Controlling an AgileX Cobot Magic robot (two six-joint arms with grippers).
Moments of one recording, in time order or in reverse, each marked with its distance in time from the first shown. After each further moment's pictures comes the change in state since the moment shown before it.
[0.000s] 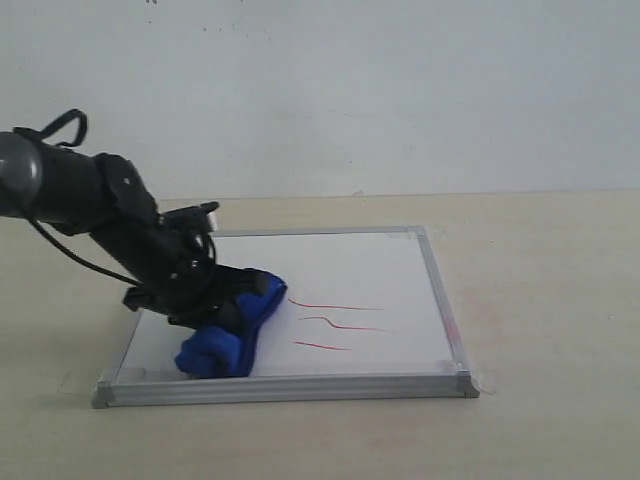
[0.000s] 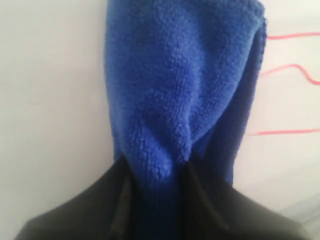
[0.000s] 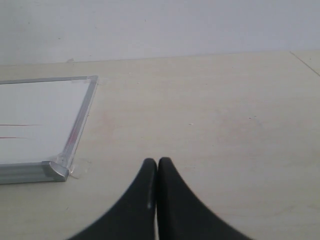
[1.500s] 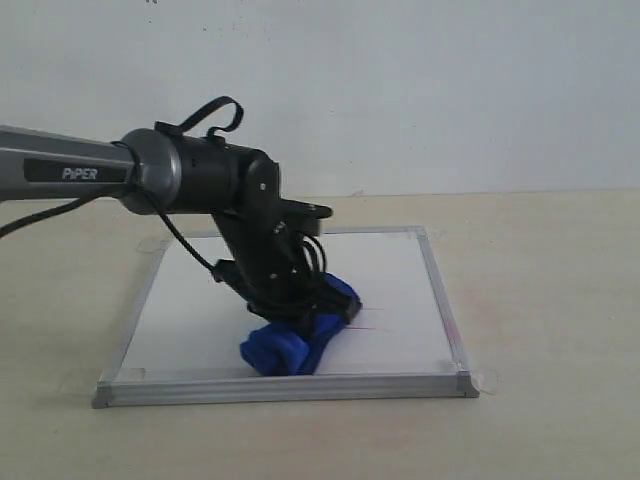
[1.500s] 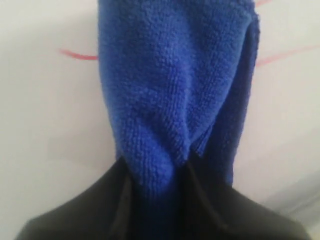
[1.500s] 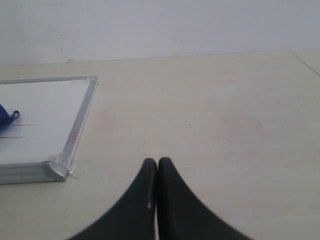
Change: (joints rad) left arm -0.262 0.116 -0.293 0.400 0.161 -0.258; right arm 0.000 0.000 0.000 0.000 0.000 0.000
